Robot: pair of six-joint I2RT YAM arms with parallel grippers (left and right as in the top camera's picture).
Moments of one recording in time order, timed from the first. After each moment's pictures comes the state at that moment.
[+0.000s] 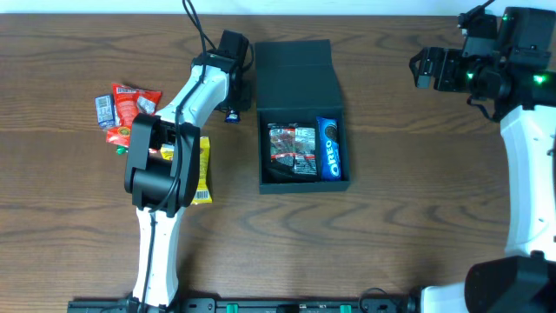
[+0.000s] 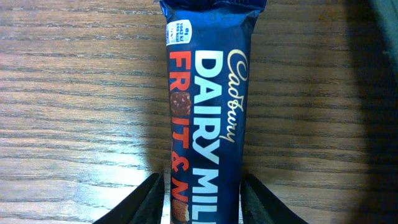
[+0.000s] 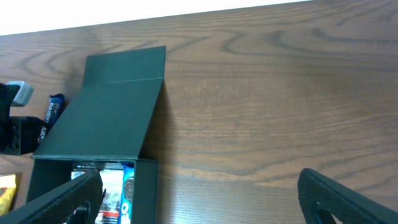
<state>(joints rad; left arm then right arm) -0.27 2.33 1.82 -0.78 -0.05 -0.24 -0.14 1.62 1.63 -0.86 -0.30 0.02</state>
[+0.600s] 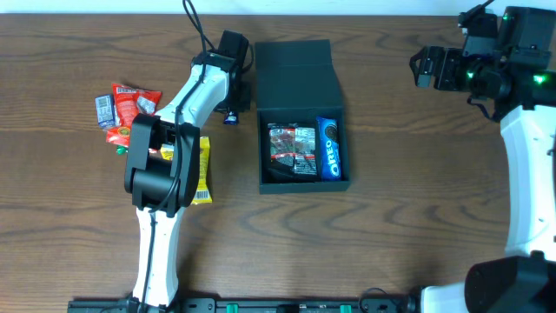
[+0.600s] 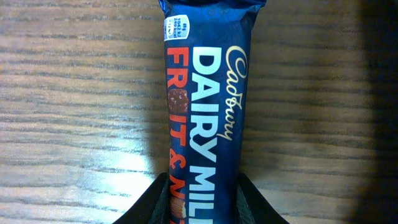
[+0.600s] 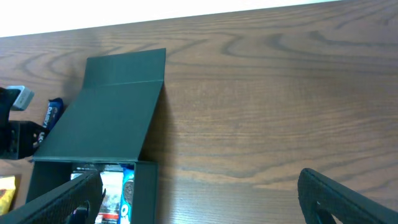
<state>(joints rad) -0.27 2.33 1.83 -0.82 -0.05 -0.24 -0.14 1.62 1.63 -0.85 -0.30 0.02</state>
